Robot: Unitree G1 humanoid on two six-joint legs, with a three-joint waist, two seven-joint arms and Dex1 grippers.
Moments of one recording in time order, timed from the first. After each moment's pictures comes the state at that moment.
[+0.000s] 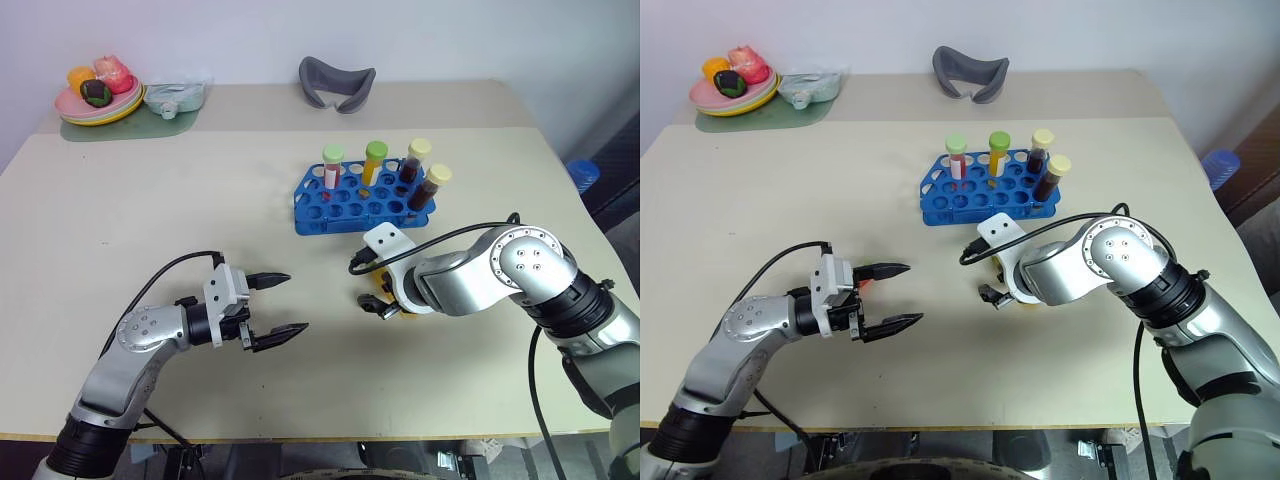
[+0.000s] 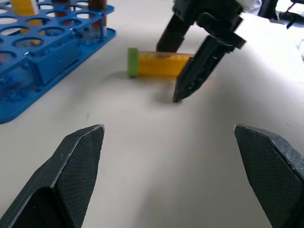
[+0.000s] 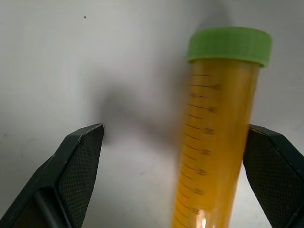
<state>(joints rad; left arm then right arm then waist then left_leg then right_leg) -0.02 0.61 -0.06 -0.33 -0.42 0.21 -1.00 -0.85 -0.79 0.58 -0.21 1.96 1.28 -1.02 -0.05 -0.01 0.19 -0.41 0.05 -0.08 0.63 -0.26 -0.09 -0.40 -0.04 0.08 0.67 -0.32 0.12</state>
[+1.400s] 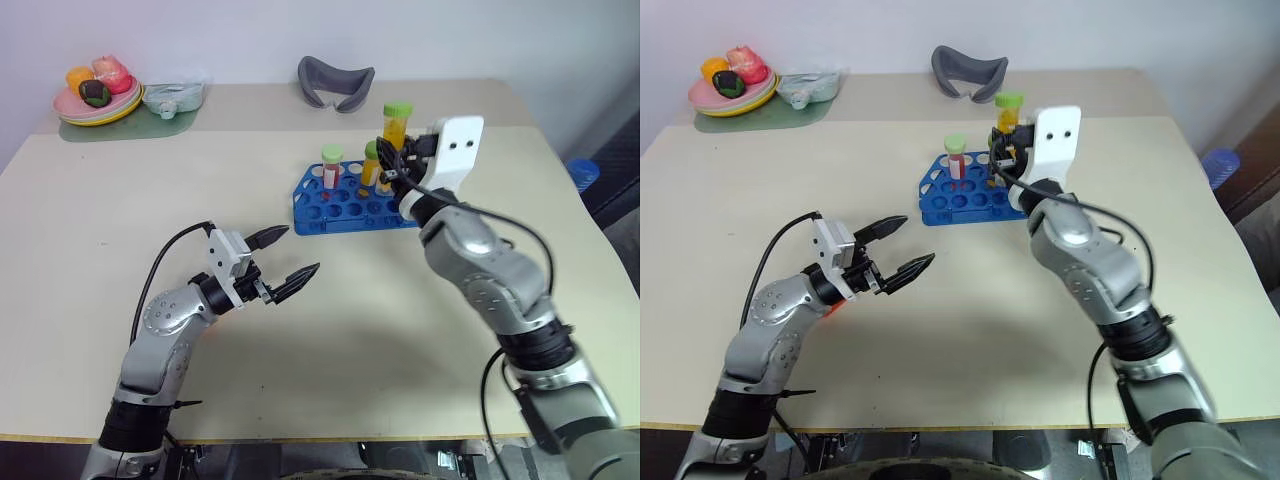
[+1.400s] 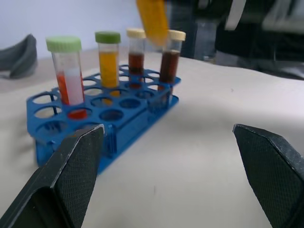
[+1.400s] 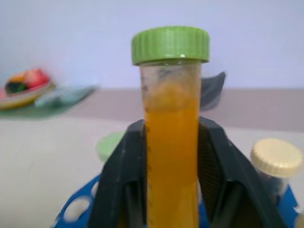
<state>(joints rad) -0.15 0.37 -0.02 -0.24 -0.41 0.14 -0.78 -0.57 -0.44 0.27 -0.20 0.64 0.29 -0.28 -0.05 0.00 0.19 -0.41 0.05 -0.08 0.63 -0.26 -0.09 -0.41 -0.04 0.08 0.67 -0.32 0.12</state>
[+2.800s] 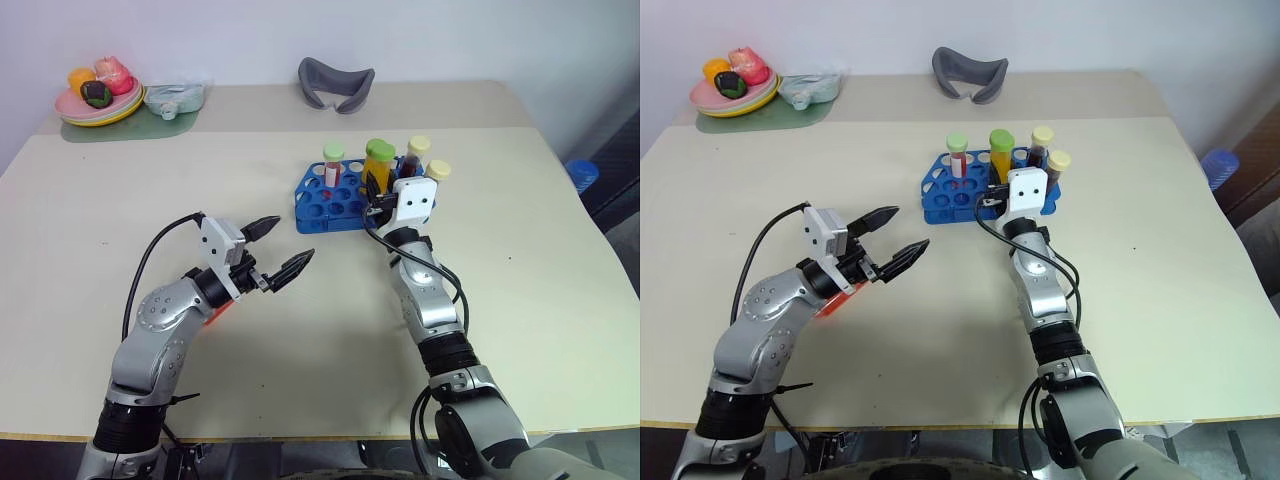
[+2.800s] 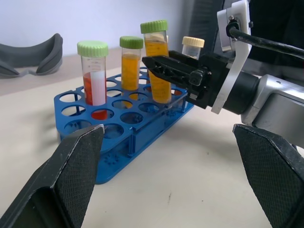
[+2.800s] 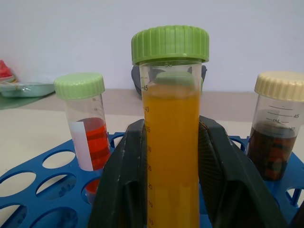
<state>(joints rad) -0.15 0.39 0.01 -0.34 -0.46 0.28 -0.69 -0.52 -0.06 0.05 0.34 0.09 -0.21 0.02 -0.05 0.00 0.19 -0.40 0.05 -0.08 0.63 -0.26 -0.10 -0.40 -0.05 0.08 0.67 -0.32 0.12</state>
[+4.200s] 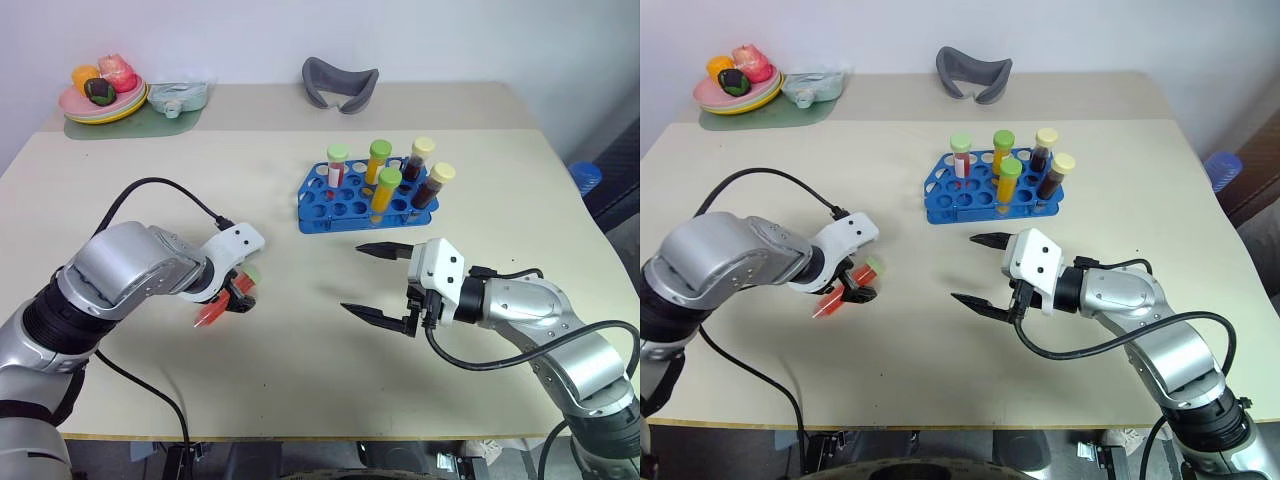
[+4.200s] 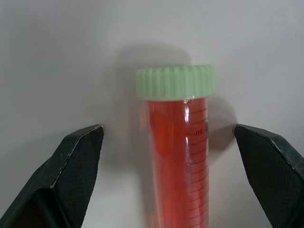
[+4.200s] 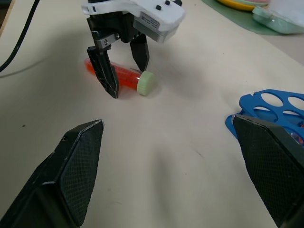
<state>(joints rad) -0.80 0.91 -0.46 -0.40 -0.72 1.61 -0.38 -0.19 -0.72 0.12 -0.63 0.42 0.46 0.79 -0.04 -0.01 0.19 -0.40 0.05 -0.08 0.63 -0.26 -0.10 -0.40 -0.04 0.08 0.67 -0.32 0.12</state>
